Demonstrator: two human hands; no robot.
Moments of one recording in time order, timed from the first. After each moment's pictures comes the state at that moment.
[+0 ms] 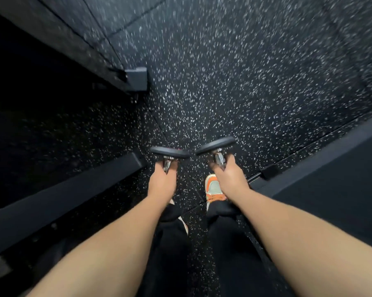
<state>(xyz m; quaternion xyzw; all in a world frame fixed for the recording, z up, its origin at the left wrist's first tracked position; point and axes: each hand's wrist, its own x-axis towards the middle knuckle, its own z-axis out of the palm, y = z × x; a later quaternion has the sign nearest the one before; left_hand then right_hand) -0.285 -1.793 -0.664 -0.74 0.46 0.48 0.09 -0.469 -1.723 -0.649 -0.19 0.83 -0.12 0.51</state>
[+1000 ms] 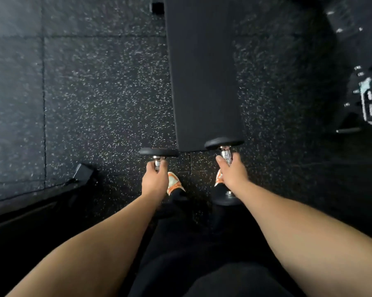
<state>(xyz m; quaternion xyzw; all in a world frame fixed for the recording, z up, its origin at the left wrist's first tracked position) -0.338 -1.707 -0.383 -0.40 0.76 0.44 0.26 -0.367 -1.482 -0.376 0.32 0.83 -0.36 0.28</state>
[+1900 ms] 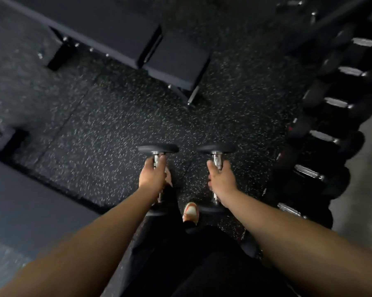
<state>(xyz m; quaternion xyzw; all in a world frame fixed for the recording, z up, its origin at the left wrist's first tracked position) -0.429 -1.070 -0.310 0.04 0.85 0.32 0.43 -0.260 -0.967 -0.315 0.66 0.49 -0.57 -0.04</state>
